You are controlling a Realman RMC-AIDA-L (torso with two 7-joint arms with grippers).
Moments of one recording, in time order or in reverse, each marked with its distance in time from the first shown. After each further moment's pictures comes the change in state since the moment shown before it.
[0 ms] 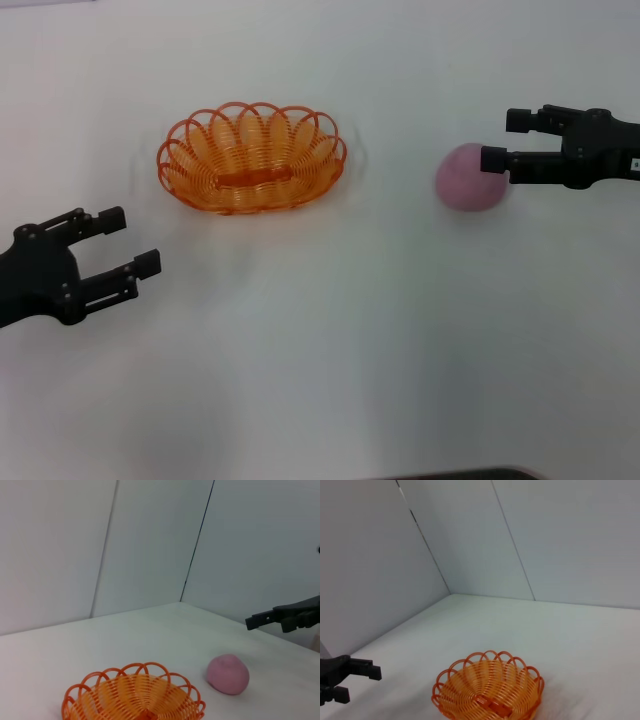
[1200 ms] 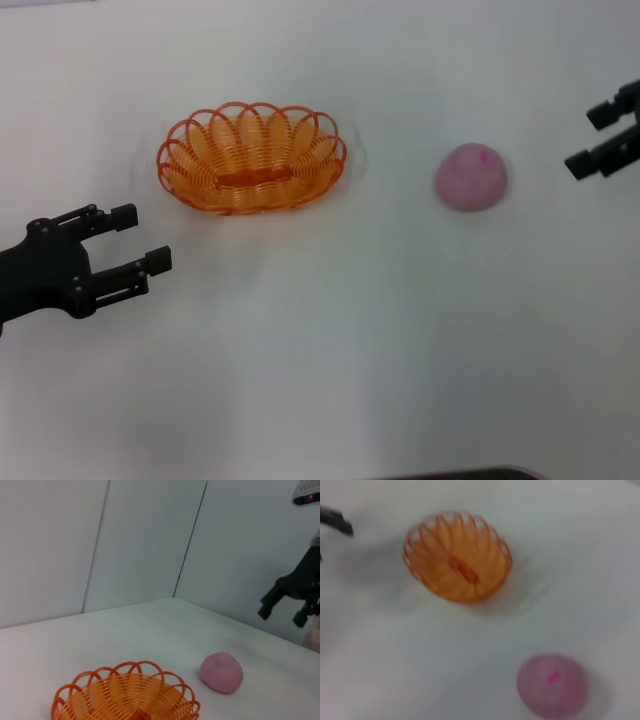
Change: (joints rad) left arm -0.026 0.000 0.018 -0.001 0.014 -0.010 -0.031; right arm 0.233 -0.096 -0.235 -0.439 -0.467 -0.252 0.465
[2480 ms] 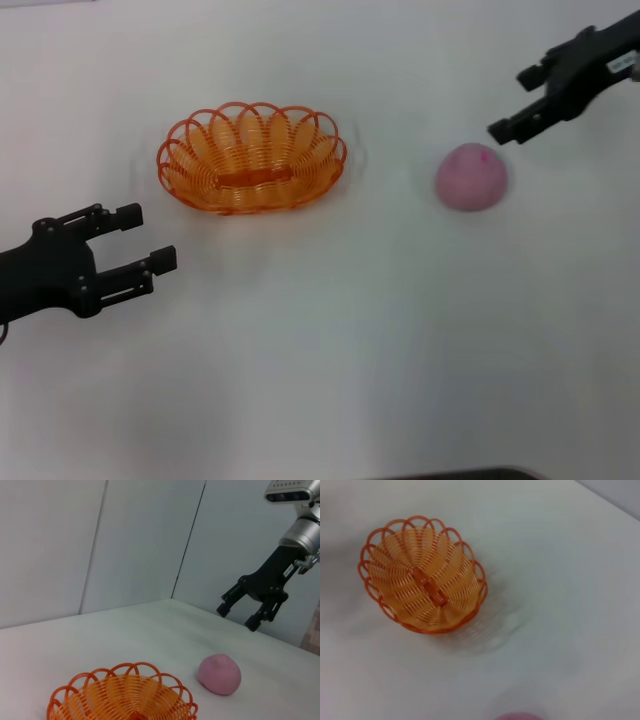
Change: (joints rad) left arm -0.005 -0.001 -0.001 -0.013 0.000 -0.003 0.005; right arm 0.072 0.091 -0.086 0.042 -0.034 0.243 -0.004
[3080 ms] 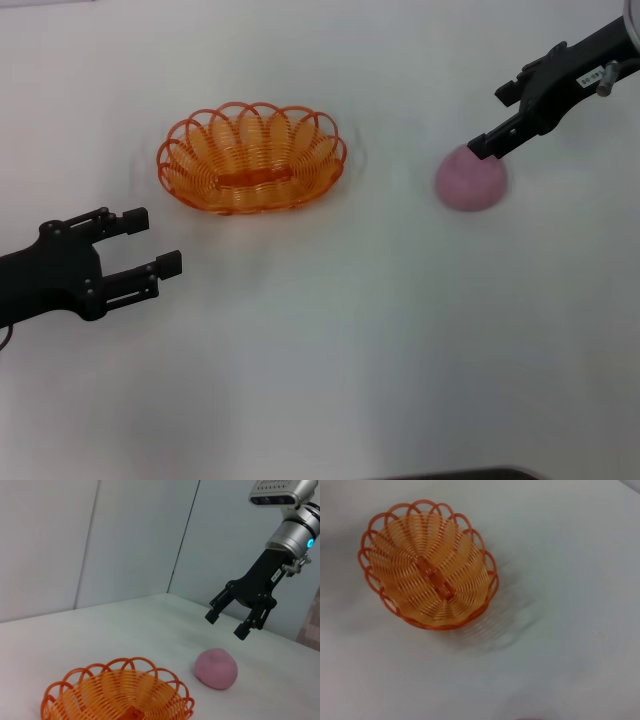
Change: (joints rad) left arm -0.002 0.000 0.025 -0.001 0.000 -0.009 -0.003; right arm 0.017 0.005 -0.071 0.078 -0.001 0.075 0.017
